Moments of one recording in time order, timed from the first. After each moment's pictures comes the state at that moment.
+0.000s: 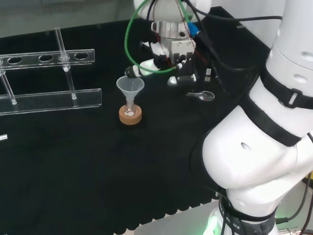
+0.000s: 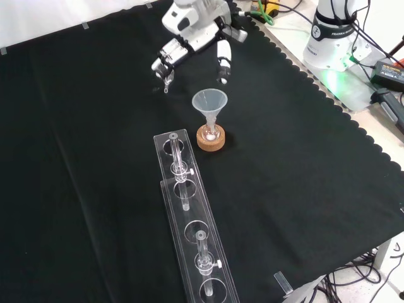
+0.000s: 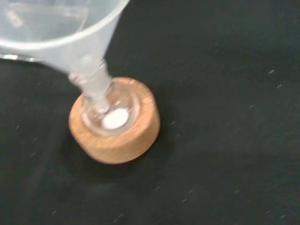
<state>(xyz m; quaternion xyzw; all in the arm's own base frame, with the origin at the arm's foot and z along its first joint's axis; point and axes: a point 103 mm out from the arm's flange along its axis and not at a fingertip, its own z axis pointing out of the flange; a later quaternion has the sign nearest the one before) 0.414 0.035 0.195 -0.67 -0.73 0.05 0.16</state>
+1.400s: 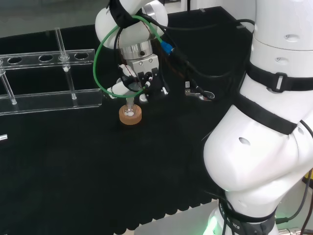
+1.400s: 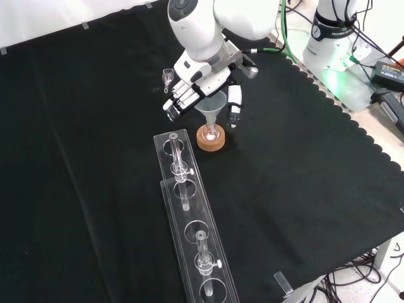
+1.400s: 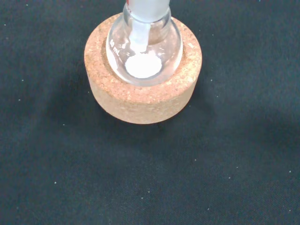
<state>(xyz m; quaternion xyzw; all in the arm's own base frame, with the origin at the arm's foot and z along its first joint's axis) 0.426 0.103 0.147 -0.68 -0.71 0.16 0.11</state>
